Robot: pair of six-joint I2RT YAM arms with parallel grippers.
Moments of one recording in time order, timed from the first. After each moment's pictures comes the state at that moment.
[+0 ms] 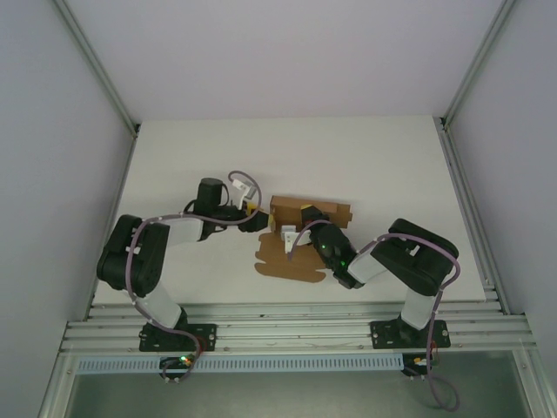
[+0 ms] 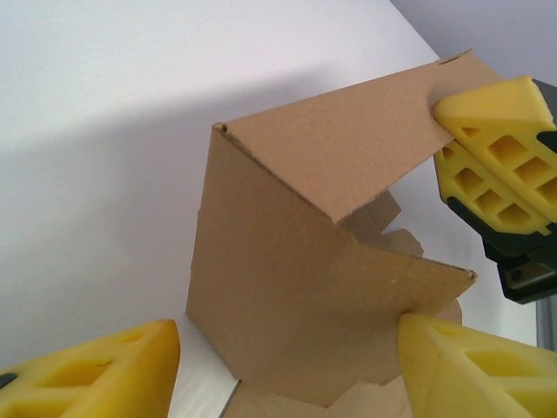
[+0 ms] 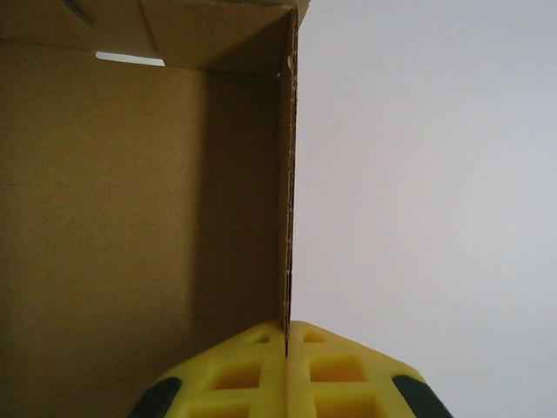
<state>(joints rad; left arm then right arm) -0.39 1.68 0.74 0.25 0.83 -0.11 0.80 1.79 0.46 1.20 0.49 -1.49</state>
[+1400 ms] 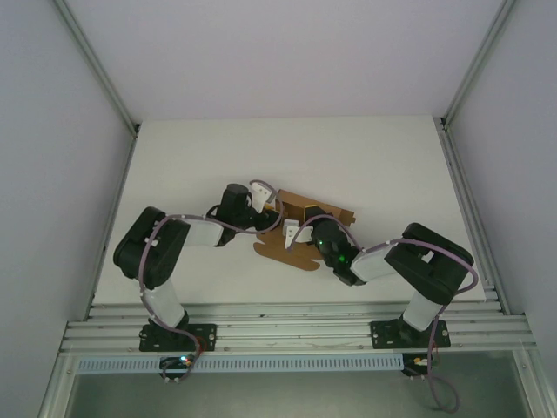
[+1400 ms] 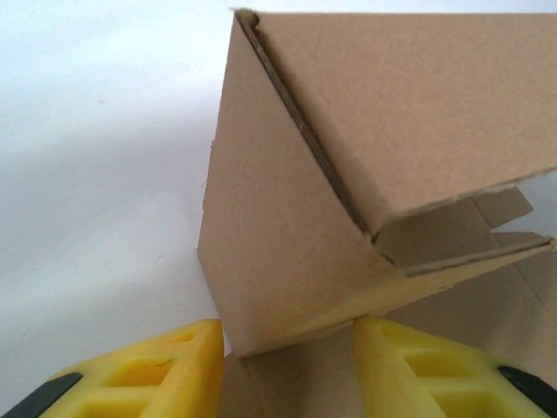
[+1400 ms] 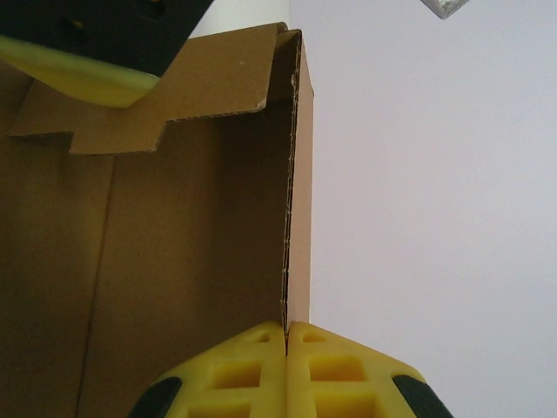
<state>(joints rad) -0.55 1.78 0.75 0.43 0.43 -0.08 0.80 1.69 0.49 0.93 0.53 -1.27</state>
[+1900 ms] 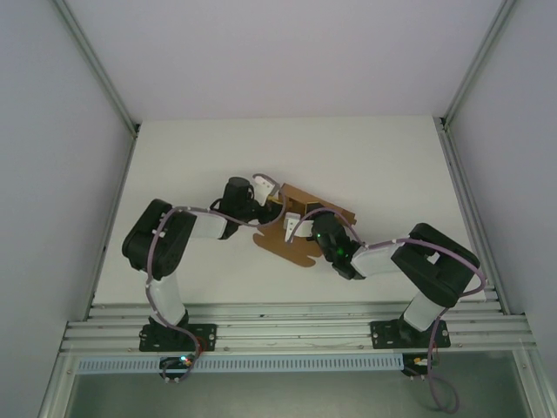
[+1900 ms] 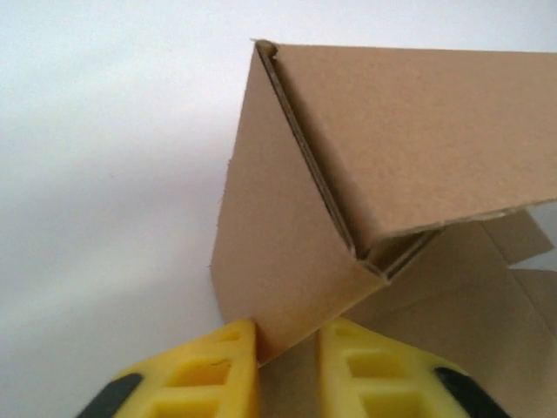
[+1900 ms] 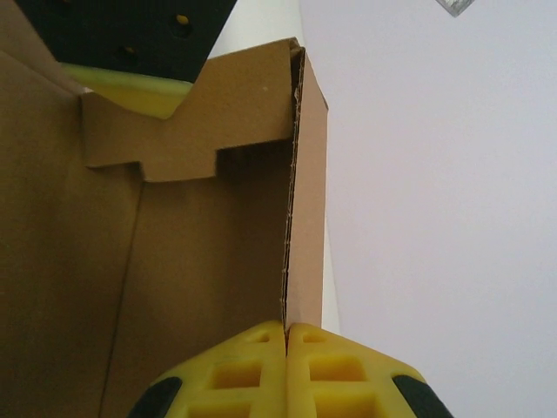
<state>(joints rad) -0.54 1.87 0.84 0.48 0.44 -0.04 0.77 1.66 0.54 0.79 0.52 -1.17</state>
